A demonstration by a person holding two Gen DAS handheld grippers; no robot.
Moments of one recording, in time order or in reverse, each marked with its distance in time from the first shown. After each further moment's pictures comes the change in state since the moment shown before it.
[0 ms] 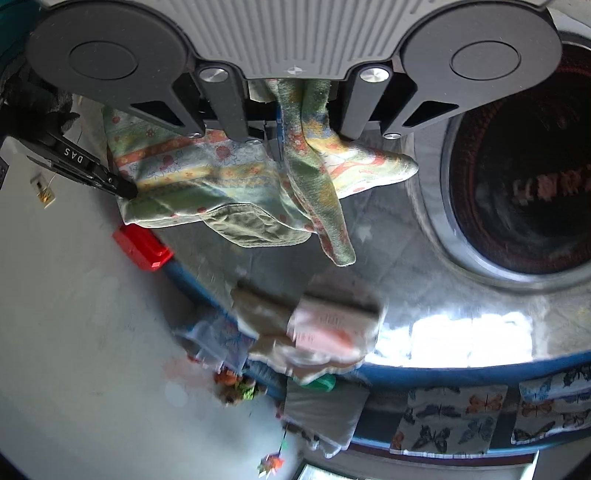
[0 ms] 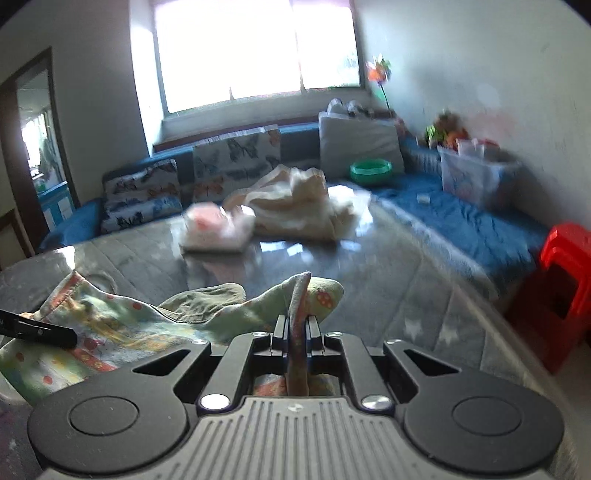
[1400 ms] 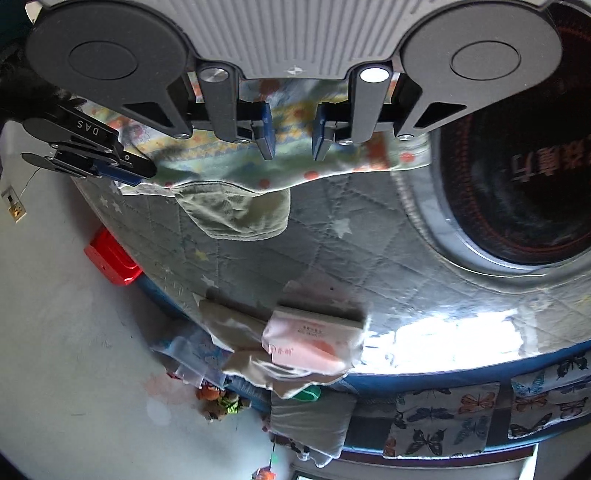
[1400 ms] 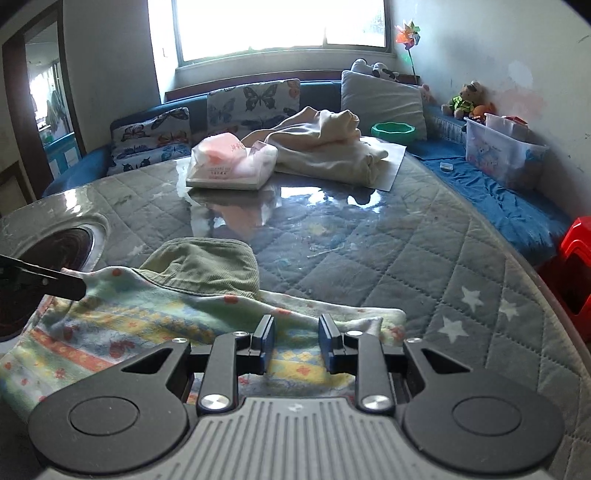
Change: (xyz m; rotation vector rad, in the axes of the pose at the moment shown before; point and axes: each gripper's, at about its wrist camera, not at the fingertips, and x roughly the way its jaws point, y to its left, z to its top) left arm 0.035 0.002 0.021 0.042 0.020 0.072; right arm 0.056 0.027 -0.012 -0.085 0.123 0.023
